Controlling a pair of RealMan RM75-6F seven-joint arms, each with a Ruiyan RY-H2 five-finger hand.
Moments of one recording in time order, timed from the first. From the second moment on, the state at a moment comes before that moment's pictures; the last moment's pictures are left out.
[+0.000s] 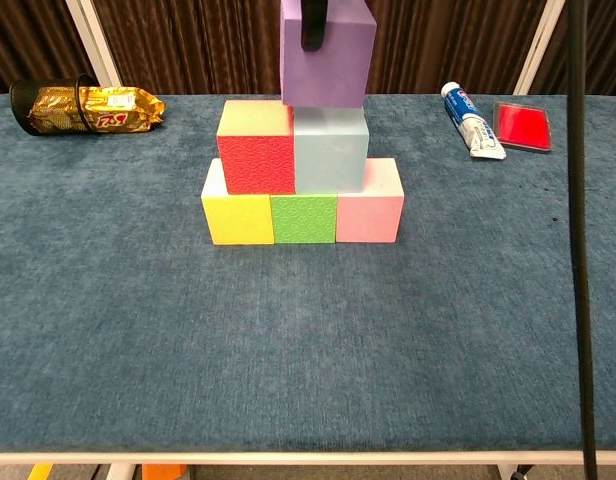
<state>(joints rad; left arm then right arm) -0.20 -1.27 -0.19 -1.38 1.31 1.30 -0.52 1.79 -1.24 0.40 -1.80 0.64 1.16 -1.27</state>
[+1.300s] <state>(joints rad) -0.19 -1.26 -0.17 -1.35 1.33 1.29 -0.59 1.76 -1.46 0.60 -1.66 0.62 1.34 -1.48</state>
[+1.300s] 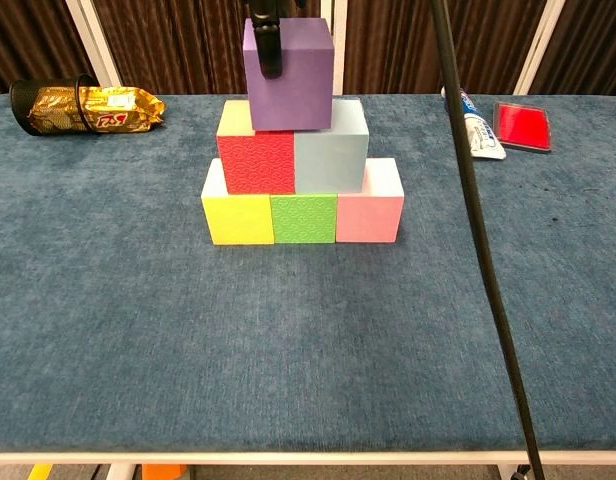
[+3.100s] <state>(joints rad) -0.19 -1.26 -0.17 -1.35 1.33 1.28 -0.61 1.65 -1.43 0.81 -1.78 0.56 1.42 -1.54</state>
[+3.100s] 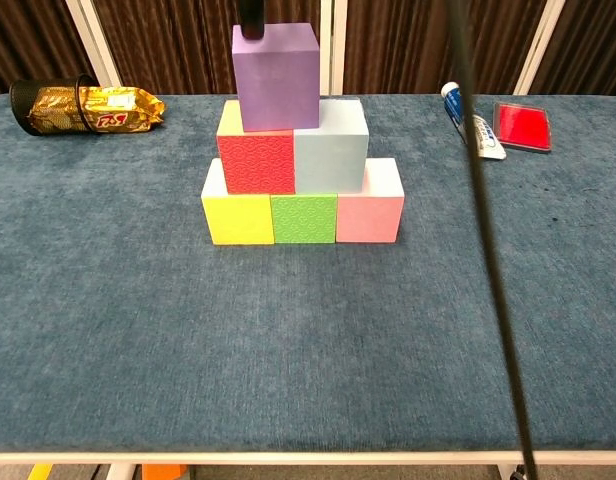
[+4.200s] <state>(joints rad) -0.23 -1.29 -0.19 -1.43 1.27 1.25 -0.41 0.72 -1.08 0.86 -1.89 -0.40 0.60 -0.61</state>
